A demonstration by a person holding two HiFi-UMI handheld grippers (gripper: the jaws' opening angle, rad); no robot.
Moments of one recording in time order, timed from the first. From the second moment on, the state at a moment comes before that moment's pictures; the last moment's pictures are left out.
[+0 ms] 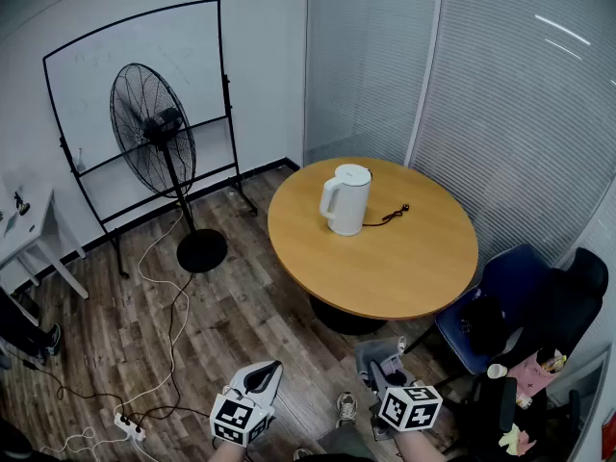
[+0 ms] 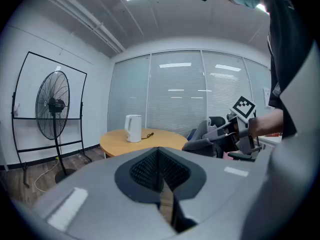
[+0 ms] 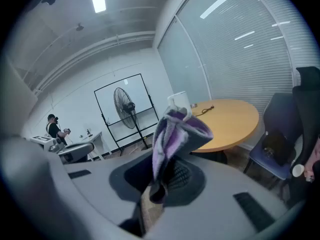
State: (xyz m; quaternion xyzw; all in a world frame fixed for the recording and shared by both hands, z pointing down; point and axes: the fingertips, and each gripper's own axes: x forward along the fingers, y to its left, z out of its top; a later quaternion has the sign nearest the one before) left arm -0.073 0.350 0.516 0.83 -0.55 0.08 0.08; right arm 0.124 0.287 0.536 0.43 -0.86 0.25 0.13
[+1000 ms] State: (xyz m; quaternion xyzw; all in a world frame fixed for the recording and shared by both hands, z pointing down) left arm -0.048 0.144 0.515 0.79 -0.60 0.06 0.08; right arm 0.128 0.083 0.533 0.36 -0.89 0.25 0.13
